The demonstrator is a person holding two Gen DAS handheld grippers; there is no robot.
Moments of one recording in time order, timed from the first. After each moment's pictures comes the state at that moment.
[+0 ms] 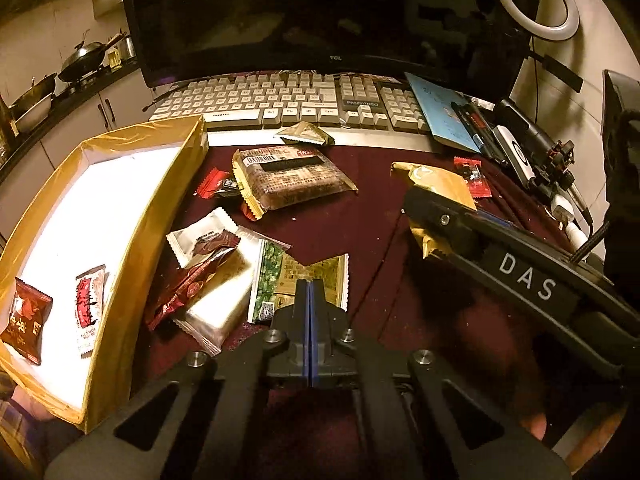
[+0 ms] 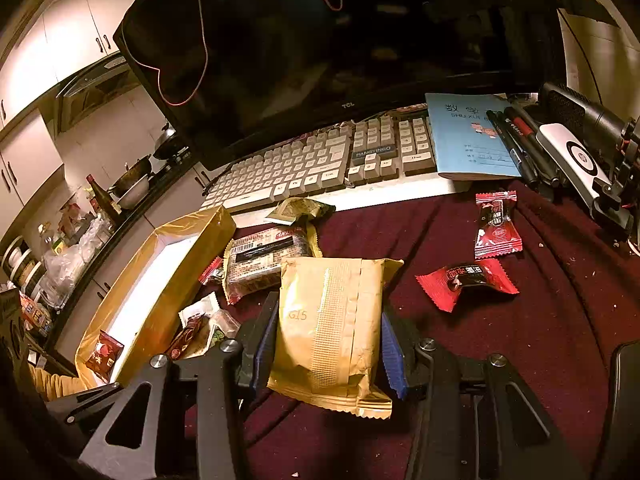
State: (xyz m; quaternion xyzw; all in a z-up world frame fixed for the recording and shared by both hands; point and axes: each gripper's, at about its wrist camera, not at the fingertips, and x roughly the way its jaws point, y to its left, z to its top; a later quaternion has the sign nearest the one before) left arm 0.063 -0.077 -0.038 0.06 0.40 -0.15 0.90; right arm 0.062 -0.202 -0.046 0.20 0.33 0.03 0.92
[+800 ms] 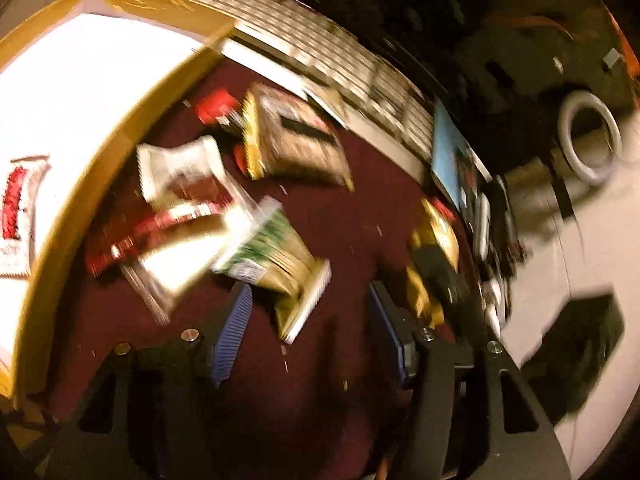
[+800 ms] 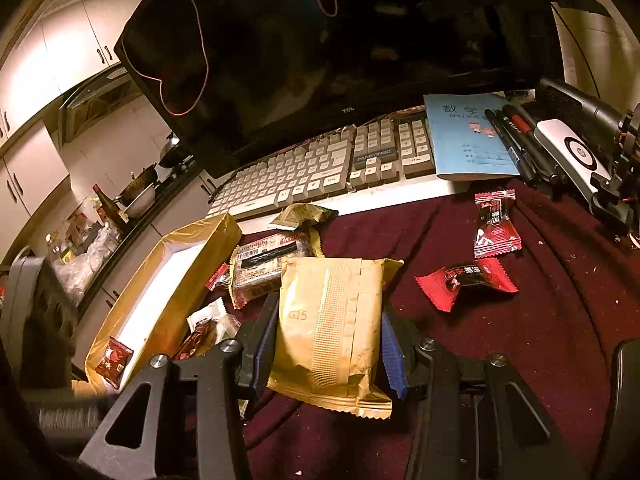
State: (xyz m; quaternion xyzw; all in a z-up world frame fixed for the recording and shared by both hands) left arm 0.108 -0.036 -0.046 -0.20 0.53 -0.17 0.81; right arm 0.057 -0.208 -0.044 0.21 0.32 0.04 0.92
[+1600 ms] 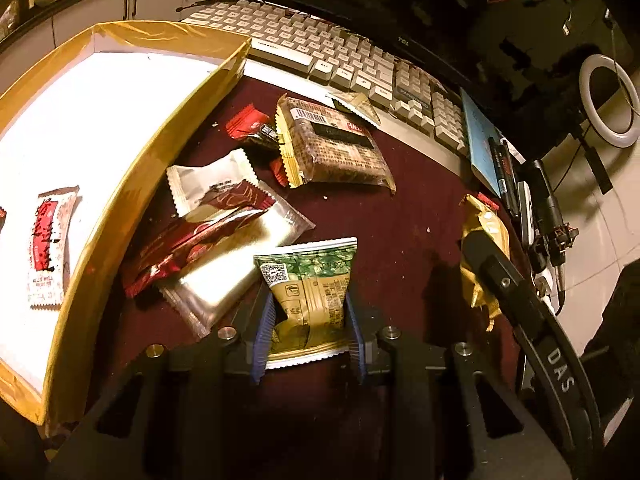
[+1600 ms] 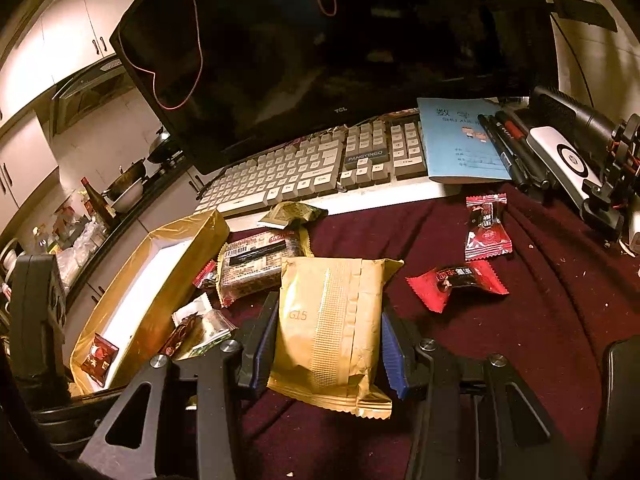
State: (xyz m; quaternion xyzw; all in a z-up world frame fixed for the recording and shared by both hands) left arm 0.101 -0.039 -0.053 -0.11 0.50 -0.14 0.85; right arm 0.059 -0.203 -0.044 0.19 0.32 0.02 0.93
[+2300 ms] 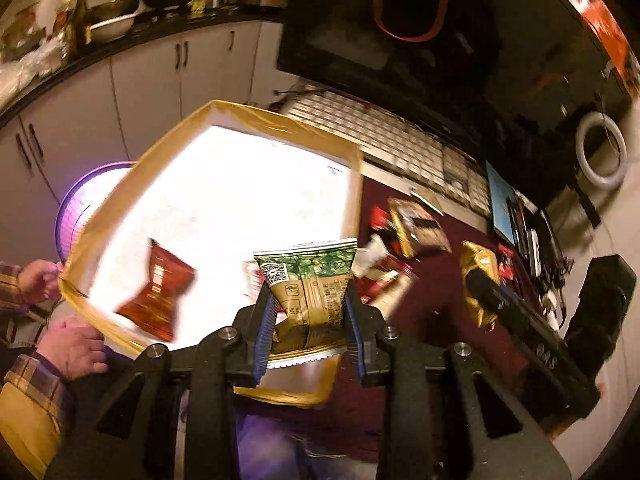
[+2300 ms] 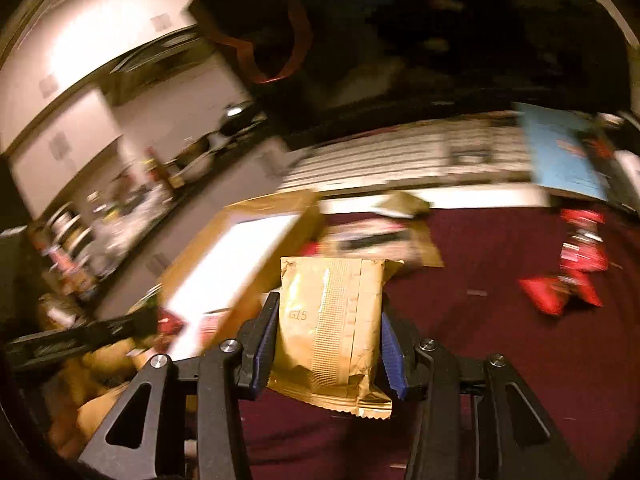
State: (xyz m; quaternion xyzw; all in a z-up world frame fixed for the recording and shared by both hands) left arm 0.073 0.101 0.024 -0.10 0.44 -0.08 0.89; right arm 0.067 -0.138 -0.014 0.17 0.33 0.17 0.91
